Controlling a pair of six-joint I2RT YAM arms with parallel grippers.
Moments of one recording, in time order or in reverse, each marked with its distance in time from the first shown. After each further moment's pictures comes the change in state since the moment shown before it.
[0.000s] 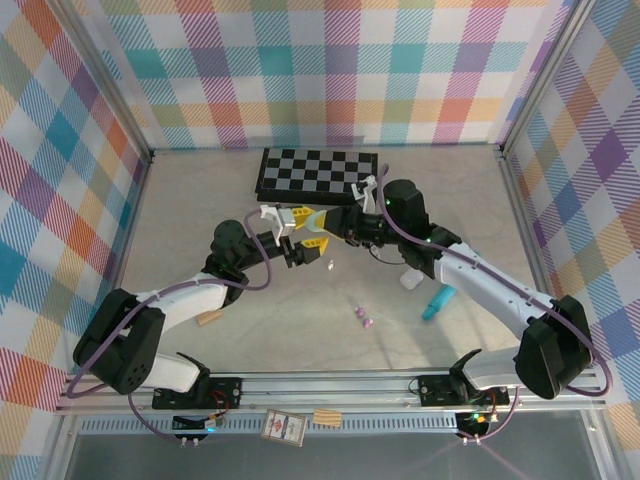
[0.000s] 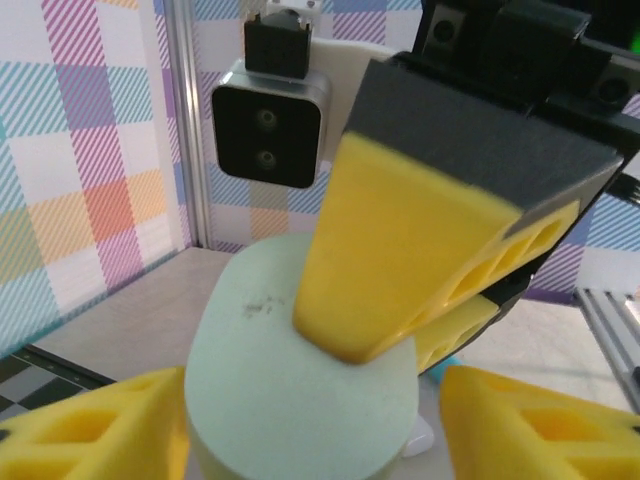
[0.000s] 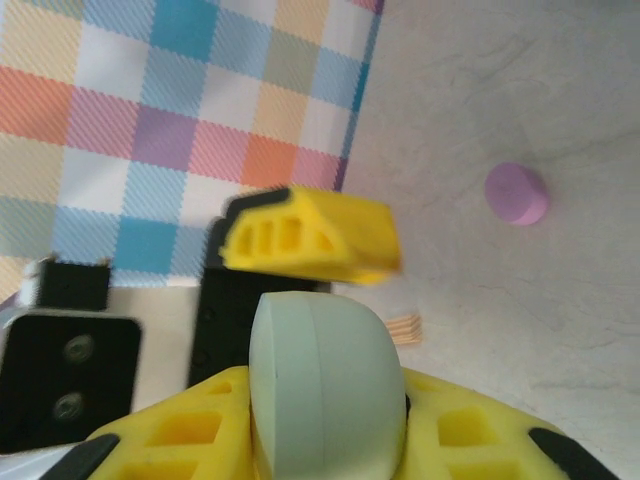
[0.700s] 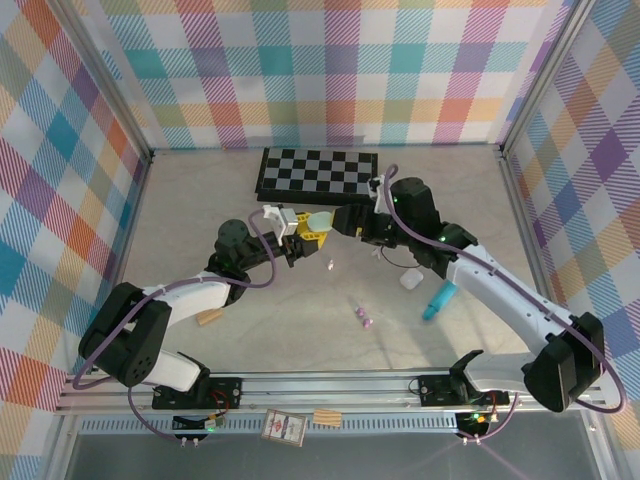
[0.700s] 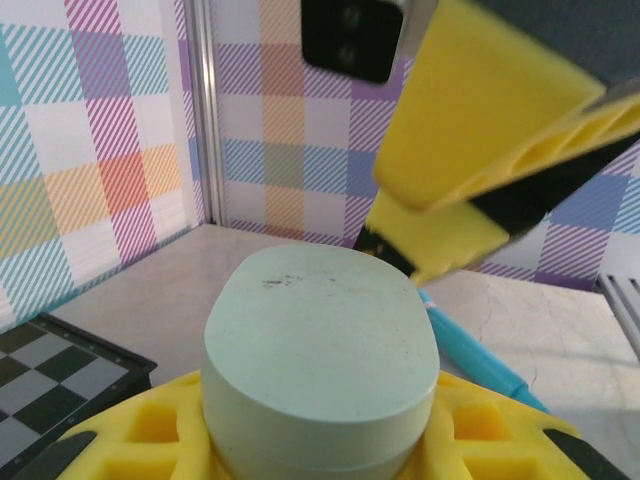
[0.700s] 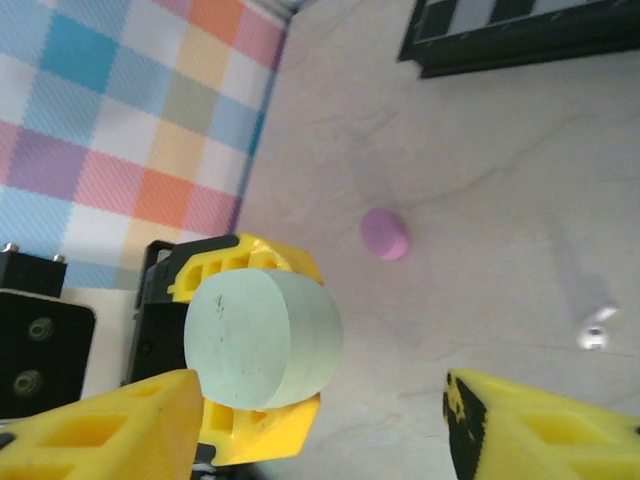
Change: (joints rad) left arm 0.002 0.053 0.000 0.030 -0.022 -0.017; right arm 0.002 -0.067 0.064 -0.245 0.159 -0.167
